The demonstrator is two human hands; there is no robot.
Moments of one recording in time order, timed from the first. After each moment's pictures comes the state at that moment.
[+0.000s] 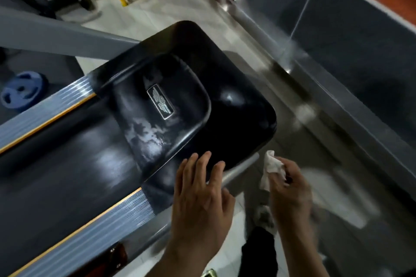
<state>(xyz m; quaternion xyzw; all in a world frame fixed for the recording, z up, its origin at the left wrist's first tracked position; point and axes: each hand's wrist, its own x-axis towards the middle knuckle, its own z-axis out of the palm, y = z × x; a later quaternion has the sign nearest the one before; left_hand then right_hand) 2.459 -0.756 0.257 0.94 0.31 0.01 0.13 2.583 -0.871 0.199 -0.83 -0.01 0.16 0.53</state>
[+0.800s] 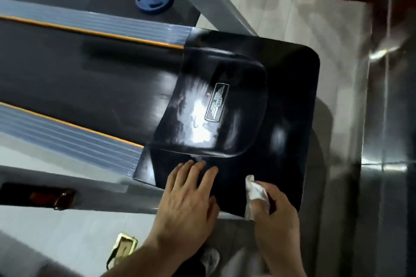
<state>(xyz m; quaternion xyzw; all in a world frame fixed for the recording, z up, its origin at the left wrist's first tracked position) 2.587 -0.704 0.251 0.78 0.61 -0.03 0.14 2.768 -0.721 0.221 -0.75 -0.33 0.49 0.29</state>
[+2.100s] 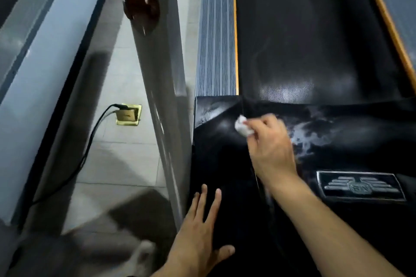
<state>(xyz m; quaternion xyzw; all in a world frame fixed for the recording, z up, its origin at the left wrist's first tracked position) 2.678 -0.718 -0.055 0.18 0.88 0.13 0.41 2.577 -0.511 -0.009 -0.12 -0.94 0.29 0.10</state>
